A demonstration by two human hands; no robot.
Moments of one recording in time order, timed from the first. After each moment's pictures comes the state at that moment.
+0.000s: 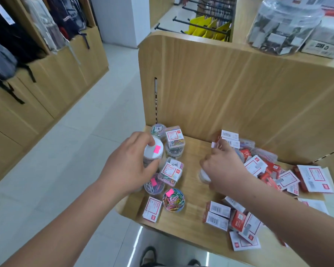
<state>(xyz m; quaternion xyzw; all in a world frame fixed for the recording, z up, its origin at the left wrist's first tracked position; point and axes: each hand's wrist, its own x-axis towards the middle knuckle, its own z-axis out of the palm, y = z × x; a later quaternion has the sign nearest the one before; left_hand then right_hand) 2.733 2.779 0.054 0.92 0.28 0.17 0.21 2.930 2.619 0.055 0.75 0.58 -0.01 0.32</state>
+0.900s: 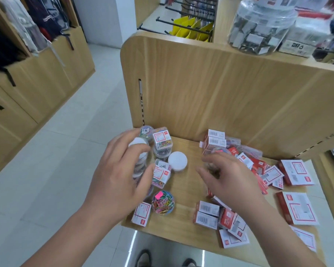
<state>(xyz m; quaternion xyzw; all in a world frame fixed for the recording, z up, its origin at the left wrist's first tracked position) 2.725 2.749 0.067 0.92 0.19 0.29 0.19 2.919 2.558 0.048 0.87 0.42 0.01 -0.23</state>
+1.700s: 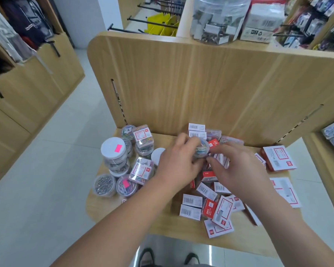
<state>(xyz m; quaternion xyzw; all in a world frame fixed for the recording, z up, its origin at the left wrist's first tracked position) 2.872 2.665 0.024 0.93 0.15 0.16 0.28 2.953 2.508 0.056 0.90 0.36 0.02 -0.24</state>
